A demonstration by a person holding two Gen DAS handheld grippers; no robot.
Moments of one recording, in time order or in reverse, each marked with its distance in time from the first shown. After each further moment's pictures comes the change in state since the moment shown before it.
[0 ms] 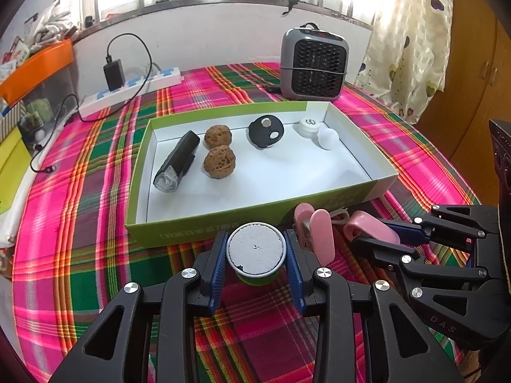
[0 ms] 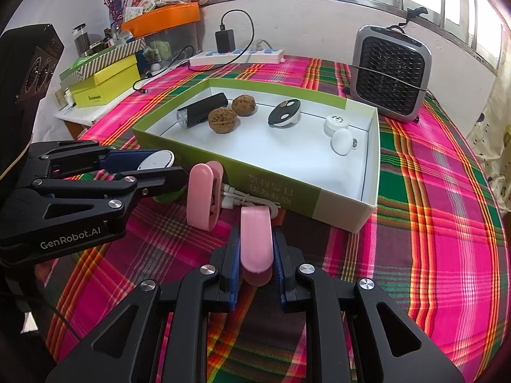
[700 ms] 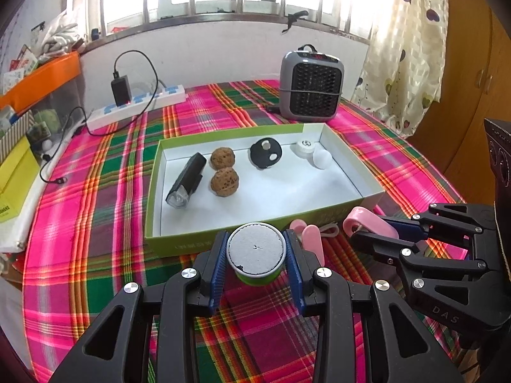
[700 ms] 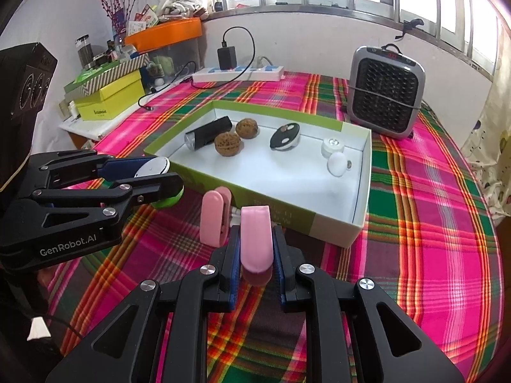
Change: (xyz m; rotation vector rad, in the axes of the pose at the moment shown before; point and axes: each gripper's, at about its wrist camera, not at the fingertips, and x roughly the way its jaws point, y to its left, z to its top) left arm -0.027 0.002 0.005 -0.005 -0.065 -0.002; right arm -0.021 0.004 0.012 0.008 -0.051 0.002
